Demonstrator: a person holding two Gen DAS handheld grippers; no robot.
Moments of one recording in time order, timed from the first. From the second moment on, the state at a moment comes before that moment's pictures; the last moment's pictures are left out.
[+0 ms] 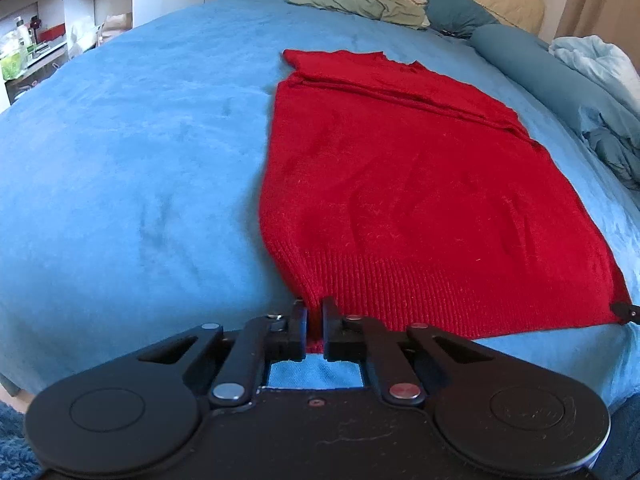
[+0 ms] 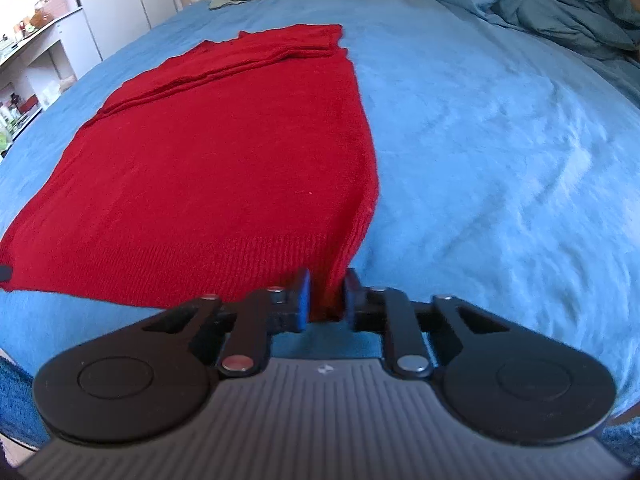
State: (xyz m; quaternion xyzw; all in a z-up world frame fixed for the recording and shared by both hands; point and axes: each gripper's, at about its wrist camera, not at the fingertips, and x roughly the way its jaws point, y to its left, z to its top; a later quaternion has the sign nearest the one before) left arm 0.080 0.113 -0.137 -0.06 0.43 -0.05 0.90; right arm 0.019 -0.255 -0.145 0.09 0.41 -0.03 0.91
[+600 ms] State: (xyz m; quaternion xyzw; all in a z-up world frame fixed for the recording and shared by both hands) left arm 0.085 0.119 -0.050 -0.11 0.36 -0.07 0.93; right arm 0.018 -0.279 -0.084 0.21 0.34 -0.02 0.92
